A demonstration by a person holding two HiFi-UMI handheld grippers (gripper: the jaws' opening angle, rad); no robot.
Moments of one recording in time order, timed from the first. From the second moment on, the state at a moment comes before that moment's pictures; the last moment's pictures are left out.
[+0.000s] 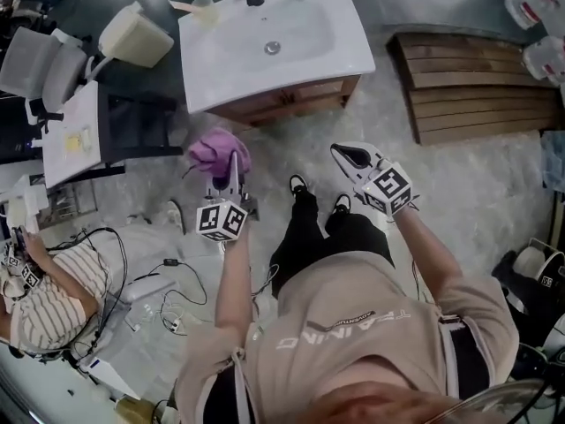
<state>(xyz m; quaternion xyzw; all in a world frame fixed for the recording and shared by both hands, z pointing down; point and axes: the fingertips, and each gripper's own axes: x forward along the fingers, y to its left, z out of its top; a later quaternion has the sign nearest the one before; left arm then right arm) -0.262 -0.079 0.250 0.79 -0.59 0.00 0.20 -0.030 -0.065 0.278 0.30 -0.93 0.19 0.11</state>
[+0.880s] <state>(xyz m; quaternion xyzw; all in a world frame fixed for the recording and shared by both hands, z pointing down) -0.374 -0.146 0.483 0.76 -0.64 -0.03 0.16 -0.122 -0.152 0.508 0.26 -0.95 0.16 0.07</state>
